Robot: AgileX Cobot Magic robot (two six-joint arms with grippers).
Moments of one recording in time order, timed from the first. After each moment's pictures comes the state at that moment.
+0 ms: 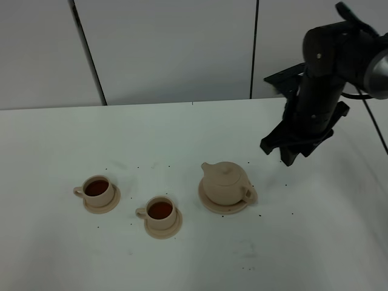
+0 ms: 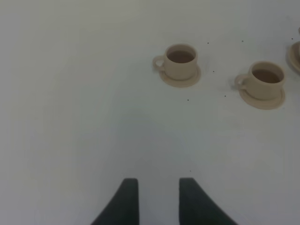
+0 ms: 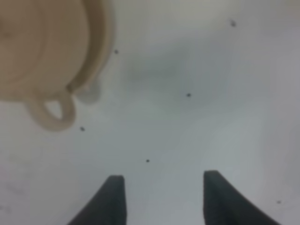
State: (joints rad) left arm -0.08 -0.01 -0.51 0.08 1.04 -0.02; right arm 0.36 2.11 -1.83 0.07 1.21 -0.24
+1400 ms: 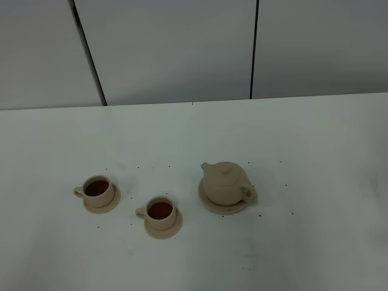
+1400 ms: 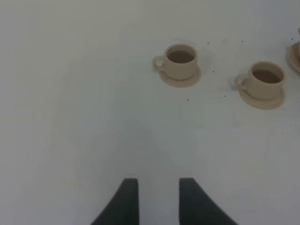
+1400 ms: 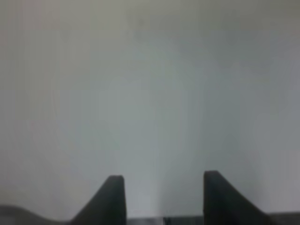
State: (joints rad) left arm -0.08 -0.01 -0.51 0.08 1.04 -0.02; right arm -0.06 1.35 -1.01 0.11 1.16 -0.11
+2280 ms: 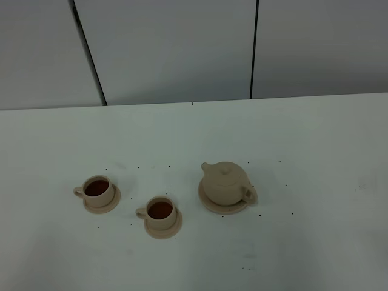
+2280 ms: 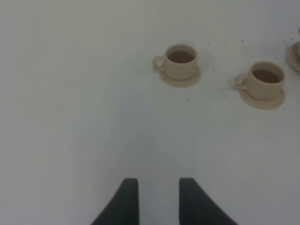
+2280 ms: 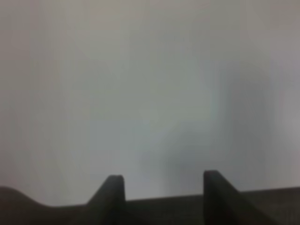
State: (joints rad) left arm -0.08 -0.01 -0.51 0.08 1.04 -0.02; right arm -0.06 0.45 -0.49 0.13 1.07 -0.08
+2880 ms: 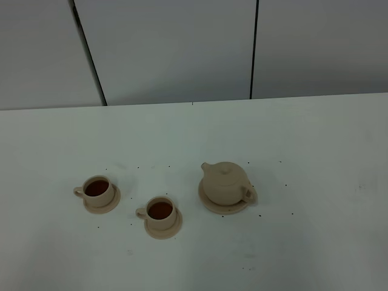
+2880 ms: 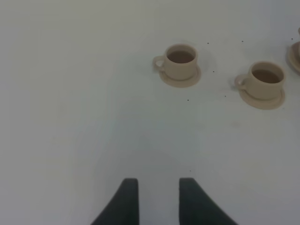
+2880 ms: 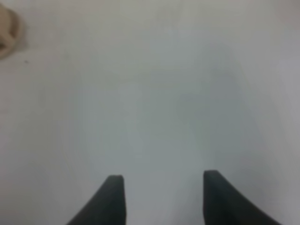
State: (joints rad) left arm -0.08 -0.01 -0.51 0.08 1.04 -0.02; right arm -0.06 0.15 -0.49 0.16 1.07 -0.12
